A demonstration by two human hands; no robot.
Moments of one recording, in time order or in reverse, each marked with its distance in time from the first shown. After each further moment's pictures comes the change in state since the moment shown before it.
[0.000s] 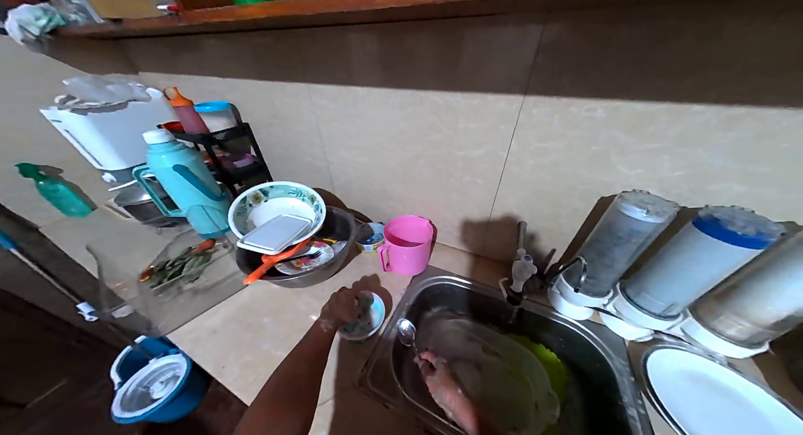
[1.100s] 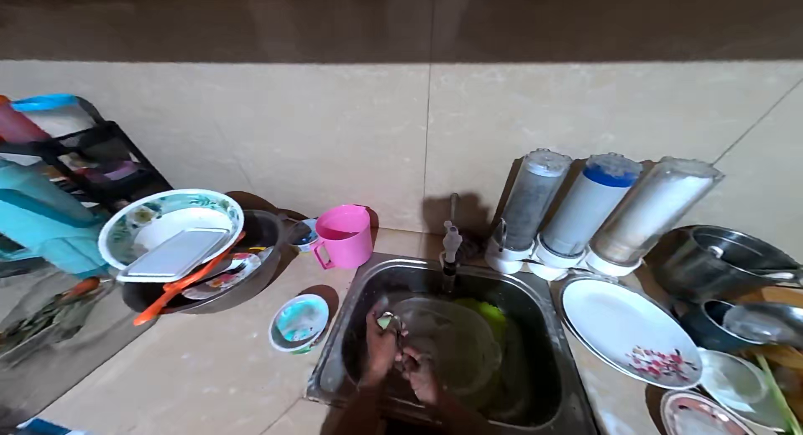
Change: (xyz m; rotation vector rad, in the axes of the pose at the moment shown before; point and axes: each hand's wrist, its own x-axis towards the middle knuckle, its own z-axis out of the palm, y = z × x) left_hand -0.037 0.167 0.167 -1.310 0.270 0.085; right_hand -0.029 0.048 -0.021 0.256 0.173 0.022
